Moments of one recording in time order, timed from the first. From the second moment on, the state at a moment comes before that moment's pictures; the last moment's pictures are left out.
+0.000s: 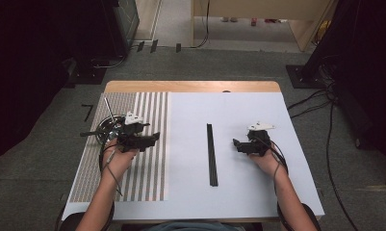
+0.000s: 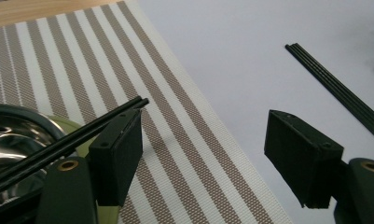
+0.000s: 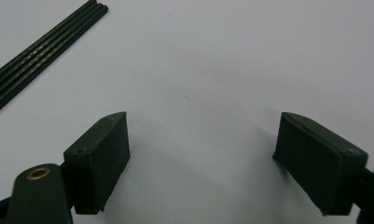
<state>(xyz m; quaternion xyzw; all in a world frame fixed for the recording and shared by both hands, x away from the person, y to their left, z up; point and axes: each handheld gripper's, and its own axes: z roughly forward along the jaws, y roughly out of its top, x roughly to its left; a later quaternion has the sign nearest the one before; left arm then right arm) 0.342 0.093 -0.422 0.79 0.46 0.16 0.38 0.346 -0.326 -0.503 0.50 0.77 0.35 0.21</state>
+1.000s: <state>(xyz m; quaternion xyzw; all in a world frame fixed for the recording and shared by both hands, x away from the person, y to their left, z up) 0.332 0.050 -0.443 0.81 0.41 0.16 0.38 0.346 -0.326 -0.503 0.50 0.77 0.35 0.21</state>
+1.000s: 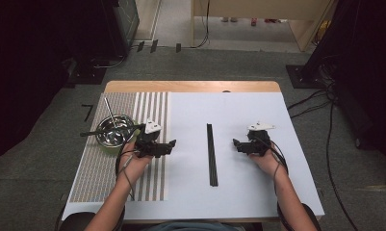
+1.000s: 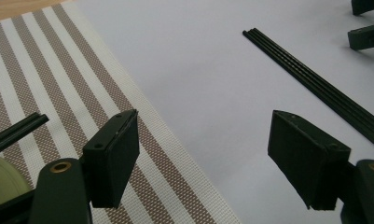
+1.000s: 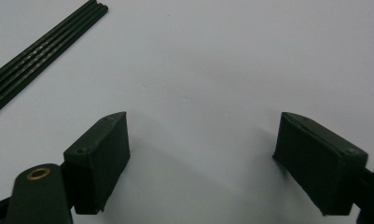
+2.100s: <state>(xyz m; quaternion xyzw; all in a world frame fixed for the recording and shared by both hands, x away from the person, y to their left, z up) 0.331 0.011 -0.477 0.84 0.37 0.15 0.37 0.346 -0.327 -0.503 0.50 0.77 0.35 0.21</state>
